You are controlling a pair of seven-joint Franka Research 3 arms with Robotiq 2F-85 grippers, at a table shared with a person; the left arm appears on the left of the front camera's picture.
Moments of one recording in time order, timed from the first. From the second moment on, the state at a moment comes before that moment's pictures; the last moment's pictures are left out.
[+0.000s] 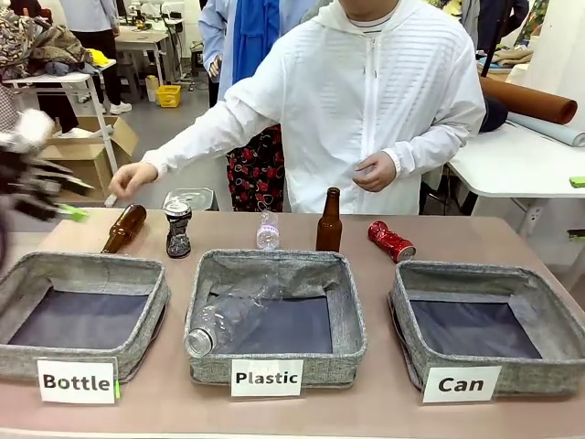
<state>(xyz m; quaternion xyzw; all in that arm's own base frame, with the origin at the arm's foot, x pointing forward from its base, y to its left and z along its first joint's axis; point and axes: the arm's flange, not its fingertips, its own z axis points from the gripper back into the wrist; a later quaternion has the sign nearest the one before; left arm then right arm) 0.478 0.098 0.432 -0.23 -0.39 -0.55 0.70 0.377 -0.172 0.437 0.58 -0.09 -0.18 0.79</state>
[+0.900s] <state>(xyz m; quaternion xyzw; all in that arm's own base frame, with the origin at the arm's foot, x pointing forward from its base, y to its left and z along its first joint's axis) 0.311 0.236 0.527 -0.24 -0.48 -0.49 0.69 0.377 -0.172 0.437 0.58 -0.09 -0.18 0.79</state>
